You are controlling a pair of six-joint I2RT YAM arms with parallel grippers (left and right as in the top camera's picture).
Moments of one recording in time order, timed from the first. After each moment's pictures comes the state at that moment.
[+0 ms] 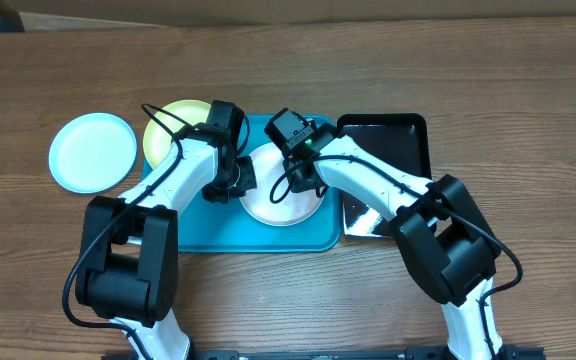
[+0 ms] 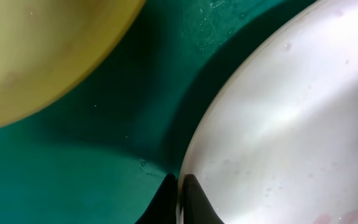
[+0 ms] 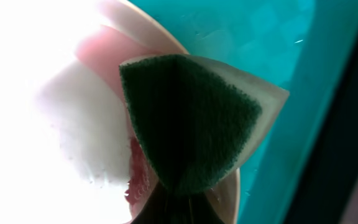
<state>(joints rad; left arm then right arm) -0.23 1.89 1.20 -0.77 0.06 -0.44 0.69 2.15 1.58 -0.81 0.15 0.41</state>
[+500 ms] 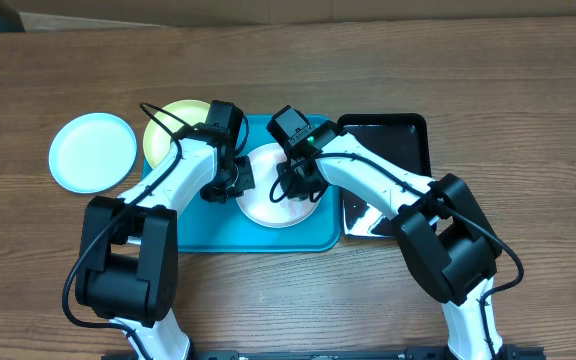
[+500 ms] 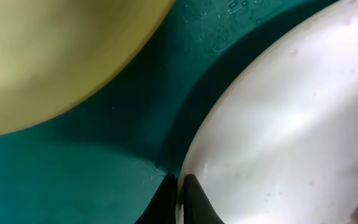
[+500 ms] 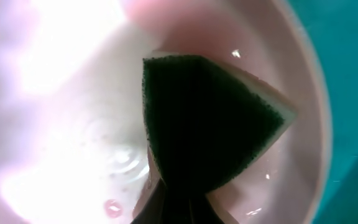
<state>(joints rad) -0.23 1.89 1.20 -0.77 0.04 -0.44 0.68 2.15 1.59 -0.83 -0.09 0.41</state>
